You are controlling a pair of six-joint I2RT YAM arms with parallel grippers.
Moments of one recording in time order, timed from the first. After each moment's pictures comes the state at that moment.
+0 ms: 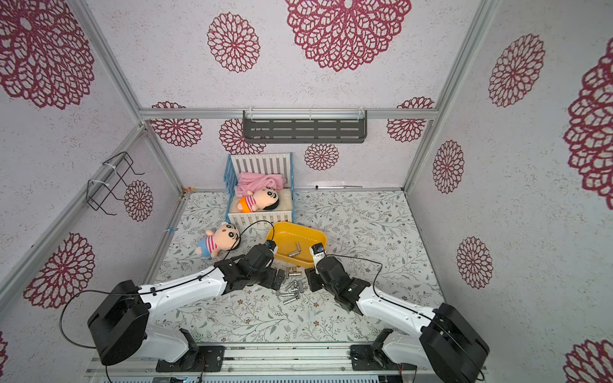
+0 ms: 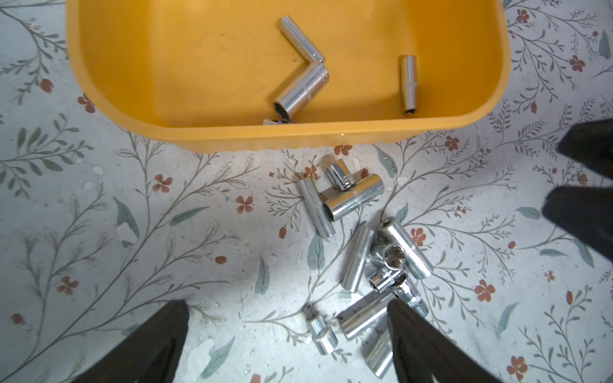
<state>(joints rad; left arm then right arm) -0.82 1.46 0.85 -0.37 -0.11 -0.42 0.76 1.17 0.48 0.01 0.11 0.34</state>
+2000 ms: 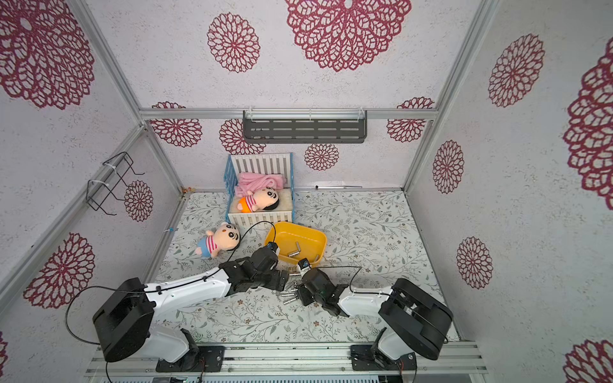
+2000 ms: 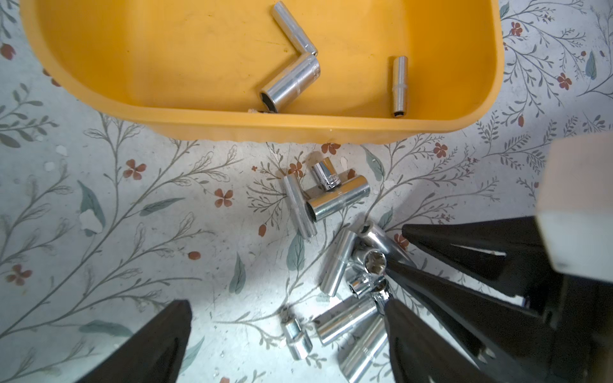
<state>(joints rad) -0.85 1.49 0.85 -0.36 -0.13 -0.52 0.89 1.48 0.51 0.13 0.12 0.35</state>
